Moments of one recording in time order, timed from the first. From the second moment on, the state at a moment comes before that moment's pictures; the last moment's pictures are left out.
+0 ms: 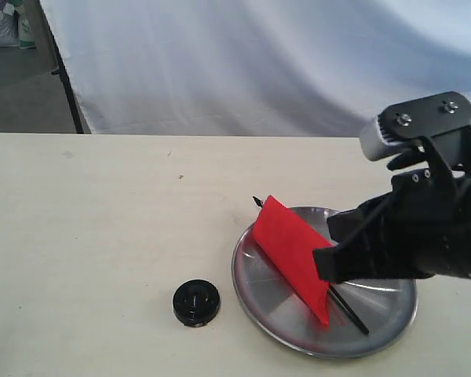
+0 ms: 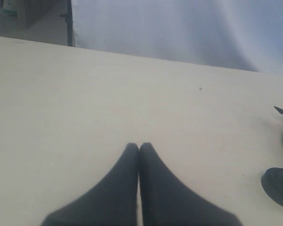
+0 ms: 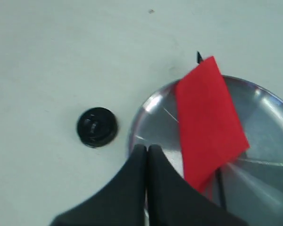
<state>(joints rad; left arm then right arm) 0.10 0.00 0.00 -0.19 0.35 0.02 0.78 1.04 -0.67 -0.09 0.38 0.22</state>
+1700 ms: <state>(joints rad) 0.10 0.00 0.00 -0.19 0.35 0.02 0.45 0.22 -0.04 -0.11 -0.20 0.23</state>
